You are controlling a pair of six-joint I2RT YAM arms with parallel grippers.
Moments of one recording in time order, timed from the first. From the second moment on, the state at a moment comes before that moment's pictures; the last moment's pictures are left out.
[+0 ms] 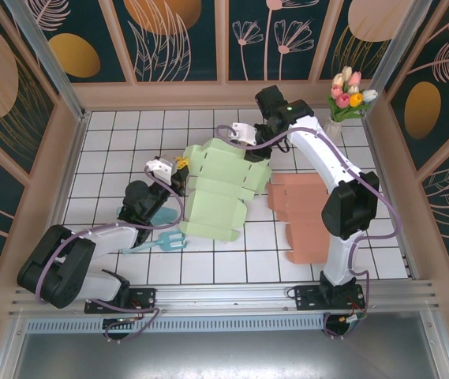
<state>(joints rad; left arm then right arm) -0.47 1.37 0.40 1.06 0.13 -0.03 0.46 1.91 1.89 -1.14 -0.33 -1.01</state>
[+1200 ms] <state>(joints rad) -0.48 1.12 0.60 0.40 -0.22 -0.44 0.58 1.85 1.70 -0.97 -0.12 -1.02</state>
